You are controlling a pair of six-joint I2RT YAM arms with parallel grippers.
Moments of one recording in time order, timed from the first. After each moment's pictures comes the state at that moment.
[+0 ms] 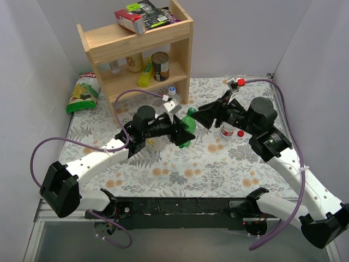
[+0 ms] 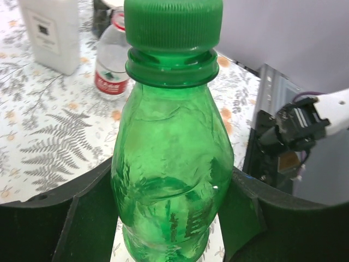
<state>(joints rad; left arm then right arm) -0.73 1.30 0.92 0.21 0.57 -0.24 0.53 0.96 1.04 -0.04 -0.51 0.47</state>
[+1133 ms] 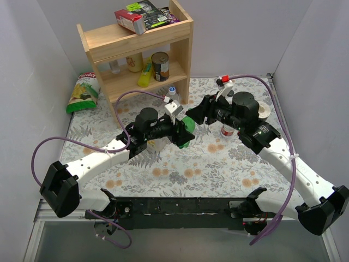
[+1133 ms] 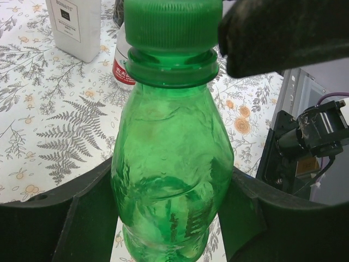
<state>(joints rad) -0.76 1.30 0.92 0.15 0.42 -0.22 0.65 1.10 1.14 -0.21 -0.25 0.45</state>
